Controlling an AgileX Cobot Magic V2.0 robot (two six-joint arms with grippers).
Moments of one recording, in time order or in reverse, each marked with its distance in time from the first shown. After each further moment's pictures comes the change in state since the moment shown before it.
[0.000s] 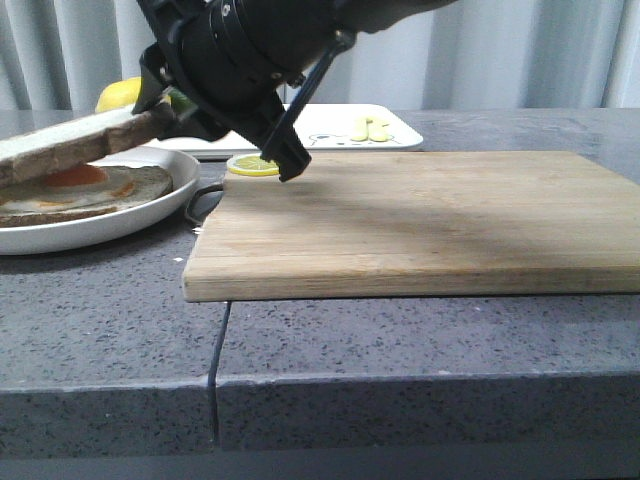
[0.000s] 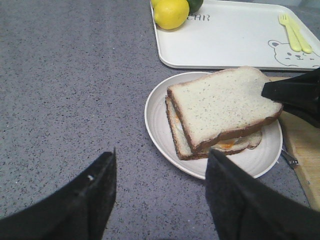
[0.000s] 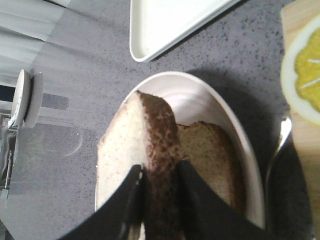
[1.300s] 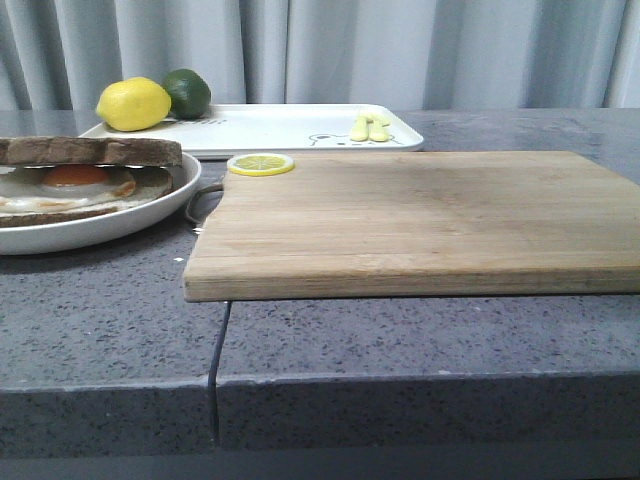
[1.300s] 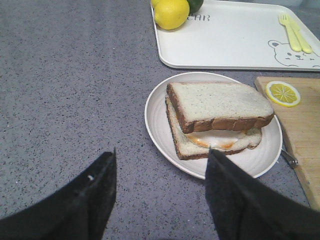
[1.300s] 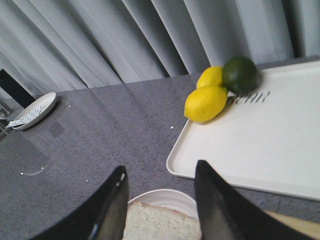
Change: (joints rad) left arm 0.000 0.000 0.000 0.000 0.000 0.000; right arm -0.117 -0.384 0.046 -0.650 -0.035 0.026
